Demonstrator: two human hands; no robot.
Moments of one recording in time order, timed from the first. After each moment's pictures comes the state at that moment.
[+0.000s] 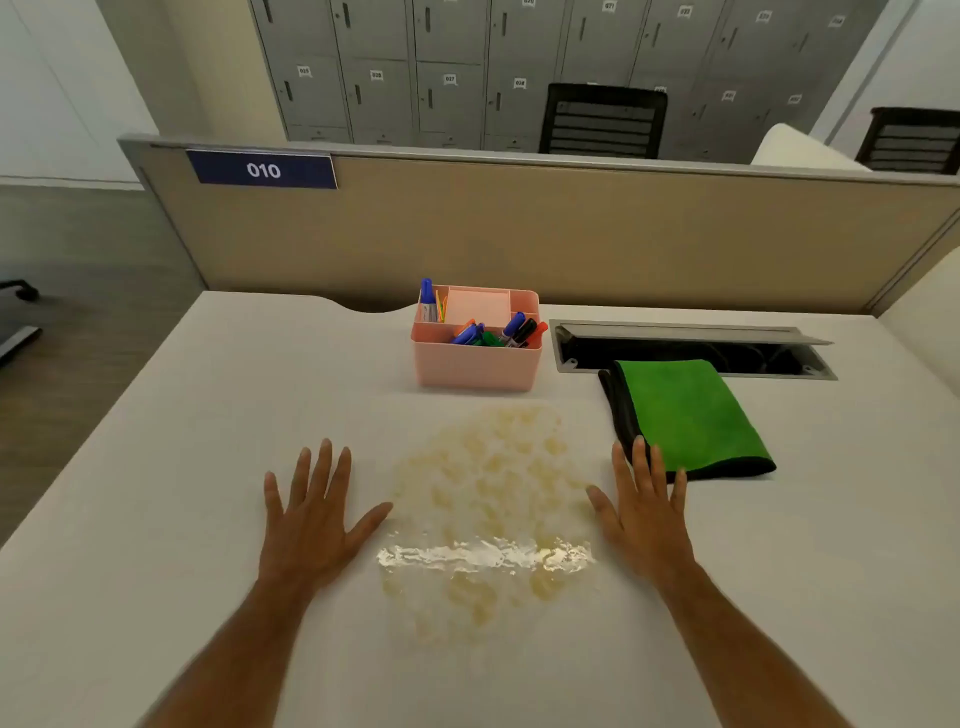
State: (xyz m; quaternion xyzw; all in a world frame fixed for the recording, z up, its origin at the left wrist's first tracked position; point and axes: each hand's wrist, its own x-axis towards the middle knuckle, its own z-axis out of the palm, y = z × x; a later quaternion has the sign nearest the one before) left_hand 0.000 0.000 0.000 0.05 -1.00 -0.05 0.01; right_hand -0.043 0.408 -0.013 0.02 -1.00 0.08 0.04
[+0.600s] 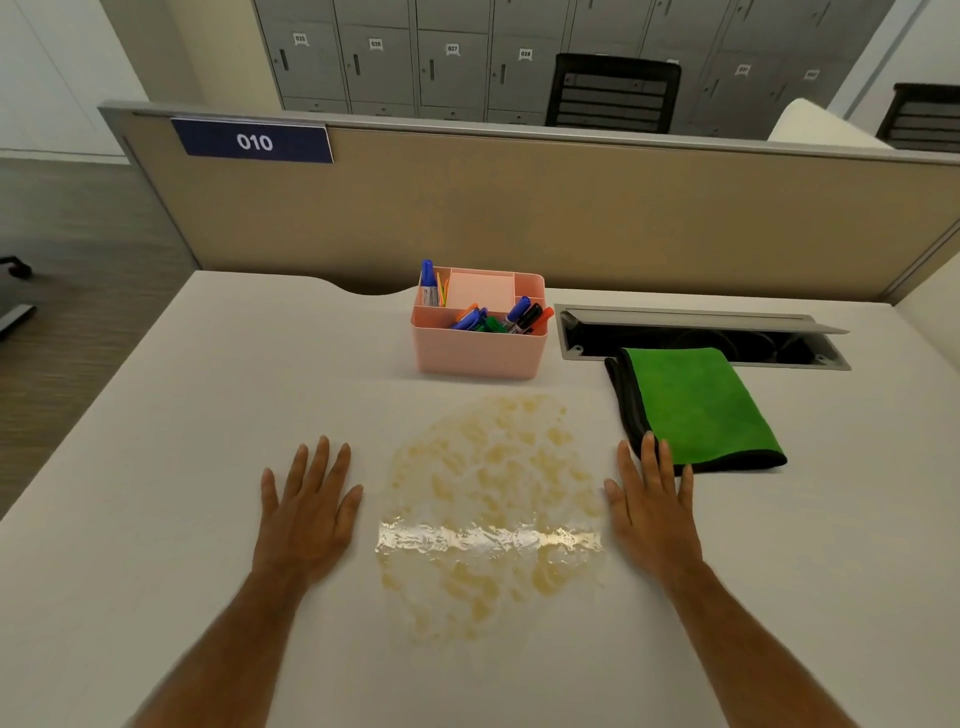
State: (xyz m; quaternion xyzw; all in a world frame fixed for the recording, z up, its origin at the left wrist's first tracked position) left_hand -0.002 -0.010 -0.016 0.06 -0.99 -0.11 0.01; right_hand -0.043 0.411 -0.018 0.00 -1.00 0.08 0.02
